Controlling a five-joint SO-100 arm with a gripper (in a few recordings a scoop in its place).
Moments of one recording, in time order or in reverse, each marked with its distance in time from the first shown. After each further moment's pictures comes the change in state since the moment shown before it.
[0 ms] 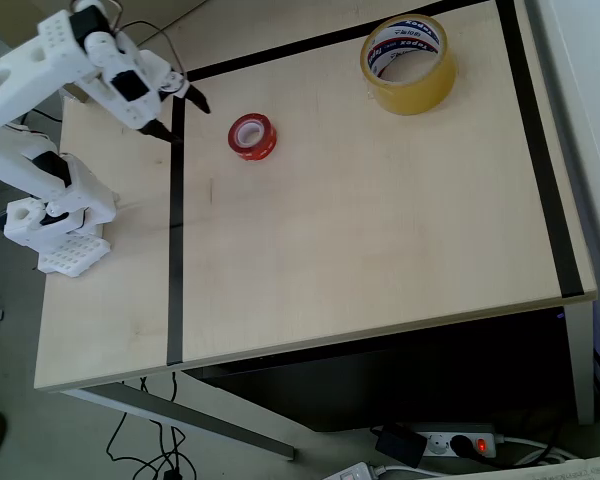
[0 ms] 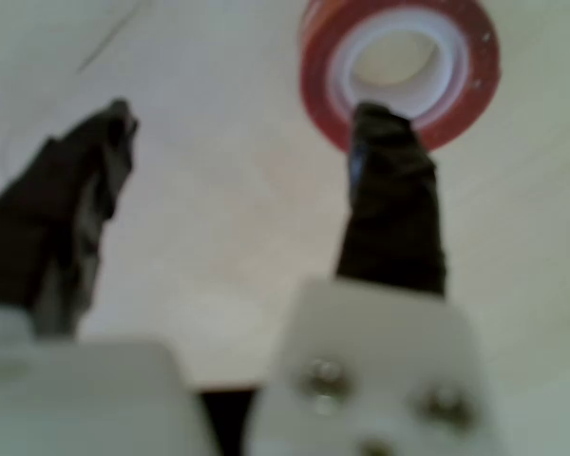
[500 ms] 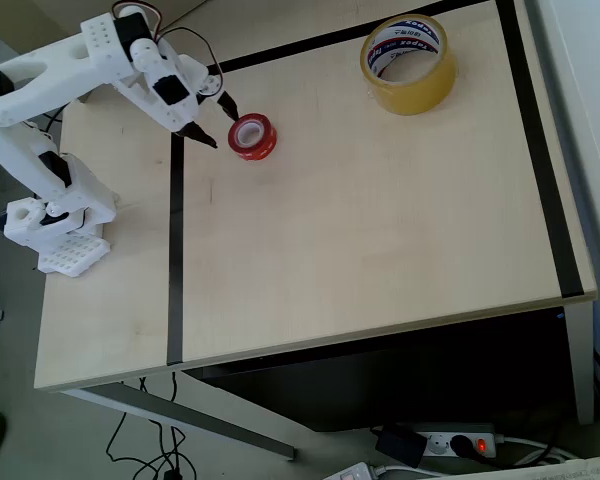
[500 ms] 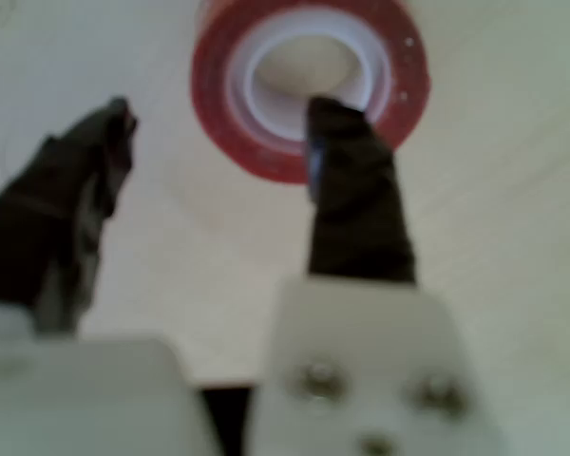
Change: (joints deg) arm 0.1 -13.0 -4.5 -9.4 0.0
